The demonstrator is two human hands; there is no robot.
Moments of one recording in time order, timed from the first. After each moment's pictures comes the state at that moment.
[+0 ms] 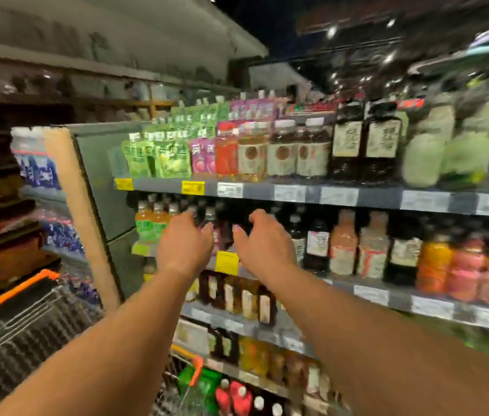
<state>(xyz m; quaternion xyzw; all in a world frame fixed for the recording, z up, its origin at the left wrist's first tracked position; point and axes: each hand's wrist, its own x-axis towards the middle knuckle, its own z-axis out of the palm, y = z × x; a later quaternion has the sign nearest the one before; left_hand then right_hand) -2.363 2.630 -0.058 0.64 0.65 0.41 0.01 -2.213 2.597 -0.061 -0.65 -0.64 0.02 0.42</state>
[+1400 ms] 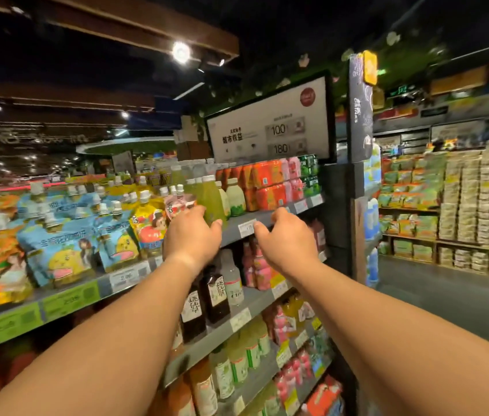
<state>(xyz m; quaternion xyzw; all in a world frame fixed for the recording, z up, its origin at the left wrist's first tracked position) -1.384 2.243 0.064 0.89 0.16 0.39 0.15 -1.337 2.073 0.044 -0.88 -0.15 -0.25 0.37</state>
